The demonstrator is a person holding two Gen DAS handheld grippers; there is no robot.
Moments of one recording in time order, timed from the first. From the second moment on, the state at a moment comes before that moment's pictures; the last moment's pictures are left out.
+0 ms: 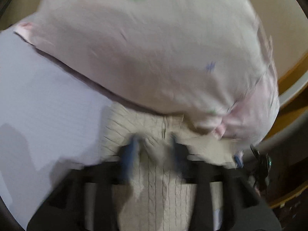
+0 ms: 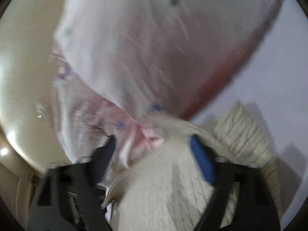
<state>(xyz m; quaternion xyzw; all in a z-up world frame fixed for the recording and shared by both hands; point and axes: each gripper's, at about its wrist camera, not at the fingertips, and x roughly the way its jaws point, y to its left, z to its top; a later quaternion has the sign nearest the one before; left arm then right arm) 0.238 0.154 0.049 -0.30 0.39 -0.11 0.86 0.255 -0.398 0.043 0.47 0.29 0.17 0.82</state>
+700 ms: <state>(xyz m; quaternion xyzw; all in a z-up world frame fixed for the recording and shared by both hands) 0.189 0.146 -0.006 -0.39 0.45 -0.12 0.80 0.238 -0.402 0.043 0.44 0.28 0.20 0.83</state>
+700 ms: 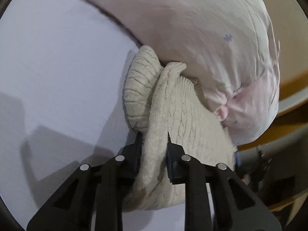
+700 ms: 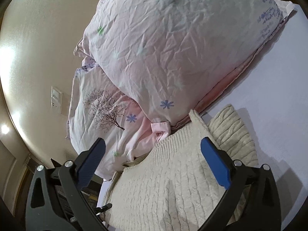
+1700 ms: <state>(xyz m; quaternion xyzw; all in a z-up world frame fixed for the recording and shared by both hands) 0.224 -0.064 0.068 -0.21 0.44 -0.22 0.84 0.264 -0.433 0.018 0.35 0.49 0.14 0.78</state>
